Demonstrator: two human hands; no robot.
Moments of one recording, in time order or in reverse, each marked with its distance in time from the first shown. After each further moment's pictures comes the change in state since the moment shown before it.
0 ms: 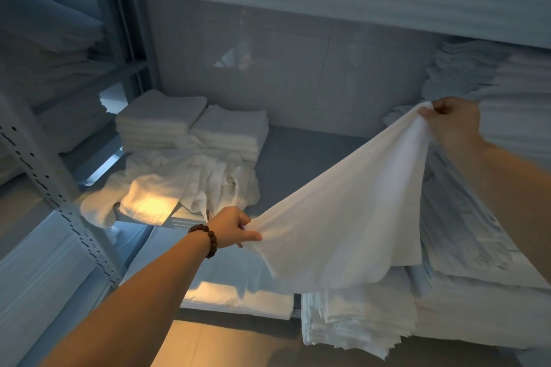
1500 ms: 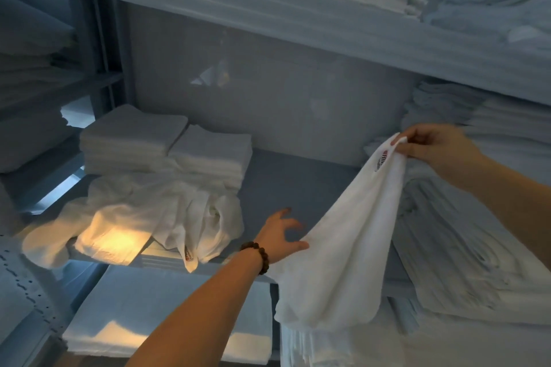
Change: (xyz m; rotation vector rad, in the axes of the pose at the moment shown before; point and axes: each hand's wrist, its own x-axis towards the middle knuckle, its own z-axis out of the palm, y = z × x) left_hand 0.089 0.072 0.040 -0.118 0.106 0.272; right_hand -0.012 -0.057 -0.001 0.194 -0.495 -0.196
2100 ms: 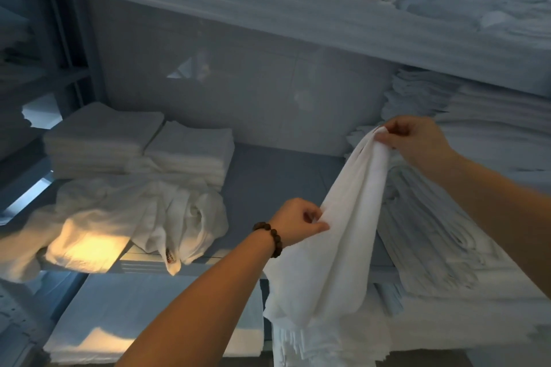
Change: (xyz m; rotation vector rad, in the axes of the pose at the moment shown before) left_hand 0.021 0.075 0.007 -0.167 -0.124 0.135; right_hand 0.000 0.007 0.004 -0.156 0.180 0.033
